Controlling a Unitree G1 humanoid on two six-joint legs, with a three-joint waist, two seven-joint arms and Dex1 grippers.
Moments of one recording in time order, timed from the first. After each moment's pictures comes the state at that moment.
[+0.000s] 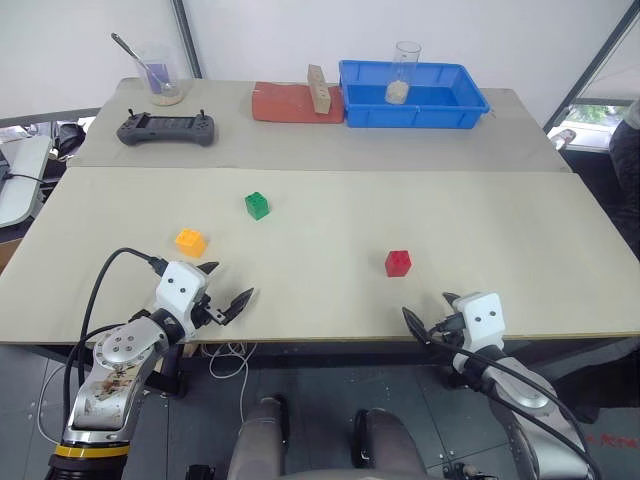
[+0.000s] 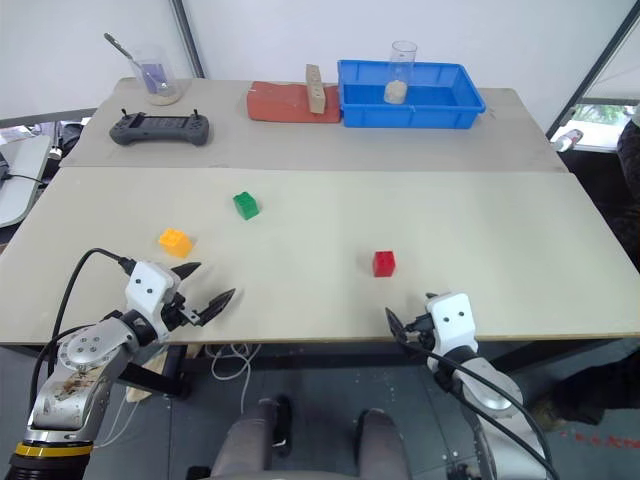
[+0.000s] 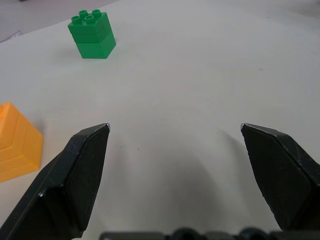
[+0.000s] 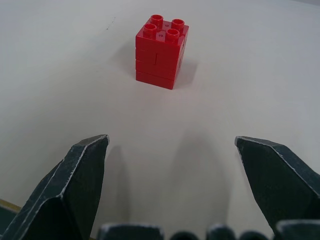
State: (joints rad) left arm 0.04 0.55 0.14 -0.27 -0.24 0.28 -0.61; right arm 0.24 -0.34 -0.05 -0.51 0.15 0.41 0.33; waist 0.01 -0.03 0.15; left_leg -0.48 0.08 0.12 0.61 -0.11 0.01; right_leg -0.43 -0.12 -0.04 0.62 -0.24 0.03
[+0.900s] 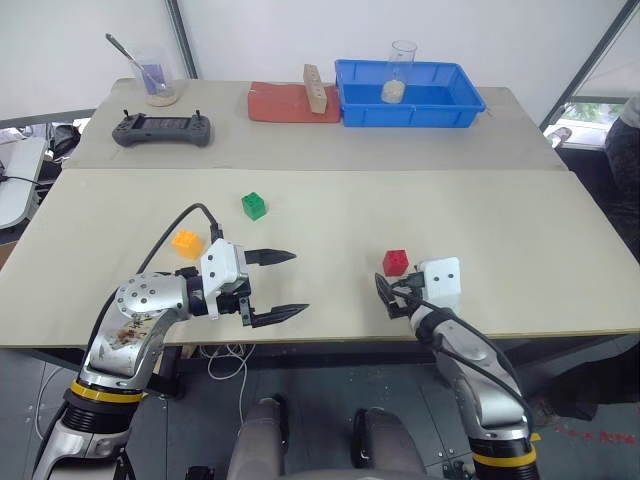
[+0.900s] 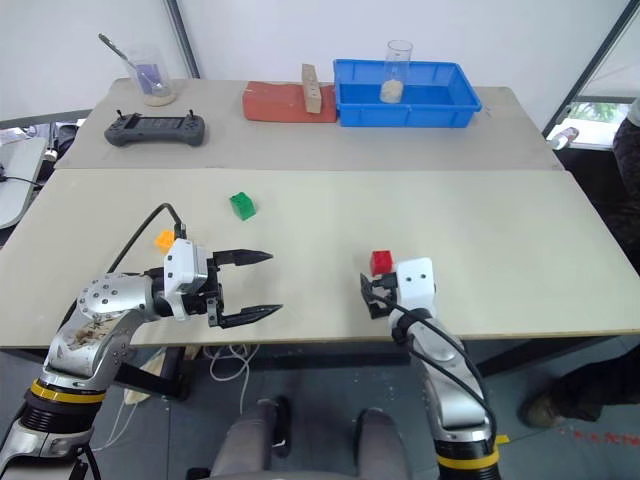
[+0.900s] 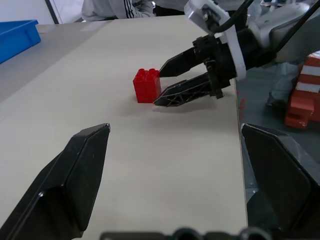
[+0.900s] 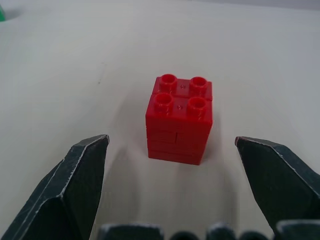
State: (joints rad) left arm -0.24 0.63 -0.04 -0.22 -0.41 0.20 -1.09; right arm -0.06 -0.12 0.05 -0.29 0.06 0.50 0.12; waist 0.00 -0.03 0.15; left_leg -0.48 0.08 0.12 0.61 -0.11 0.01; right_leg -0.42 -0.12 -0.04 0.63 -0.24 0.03
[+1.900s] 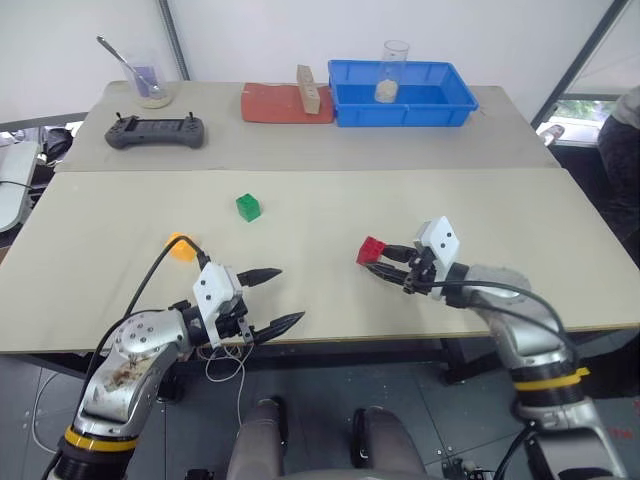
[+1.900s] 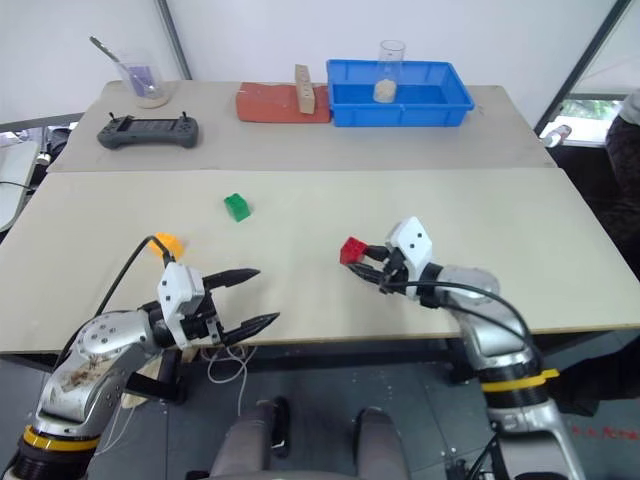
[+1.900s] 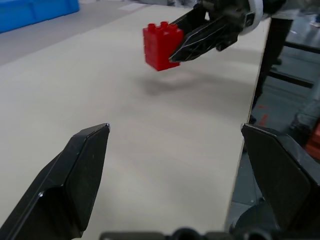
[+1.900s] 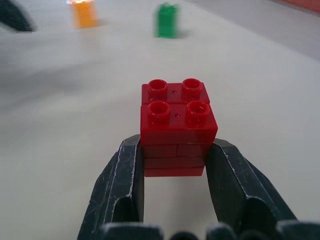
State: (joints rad) left arm 0.07 0.59 0.03 -0.42 -0.43 0.27 -0.87; right arm -0.44 -0.55 0.11 0.10 0.29 0.27 1.03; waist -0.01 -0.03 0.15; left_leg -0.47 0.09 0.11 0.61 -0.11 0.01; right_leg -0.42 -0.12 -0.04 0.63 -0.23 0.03
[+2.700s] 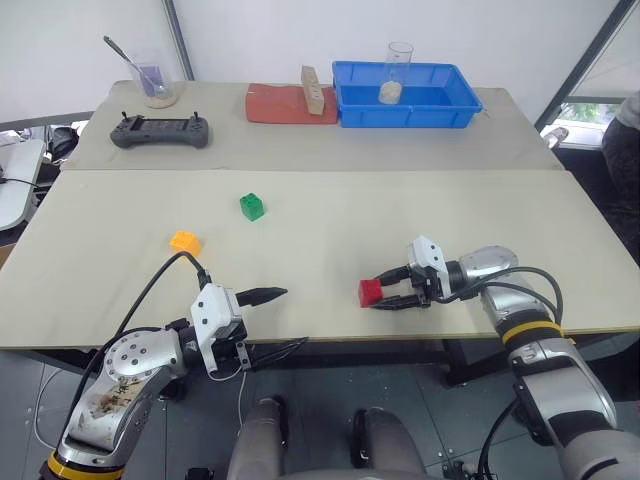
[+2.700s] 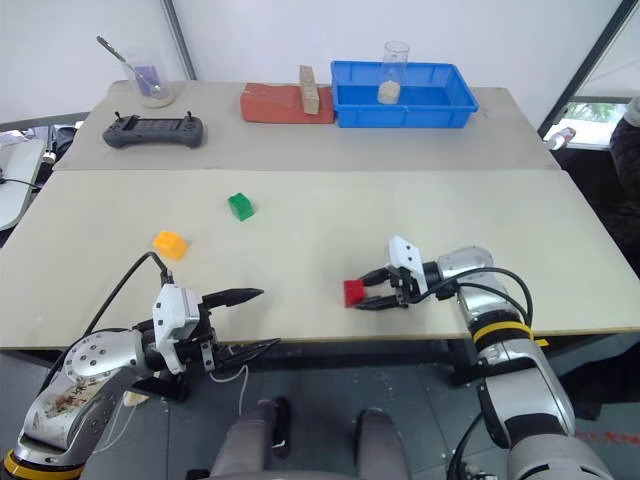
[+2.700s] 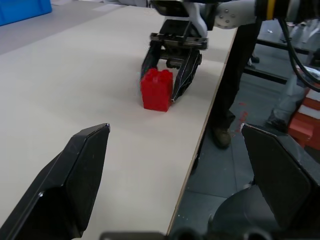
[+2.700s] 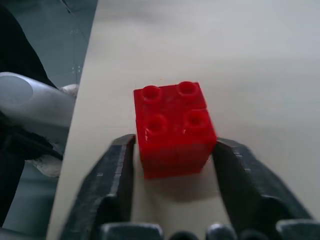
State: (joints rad) left arm 0.09 0.64 0.02 -0.50 -0.47 0.28 -0.94; right arm -0.69 -0.52 0.22 0.75 0.16 -0.17 1.50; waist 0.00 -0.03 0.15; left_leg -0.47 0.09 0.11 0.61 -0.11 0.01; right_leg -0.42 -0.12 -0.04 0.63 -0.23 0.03
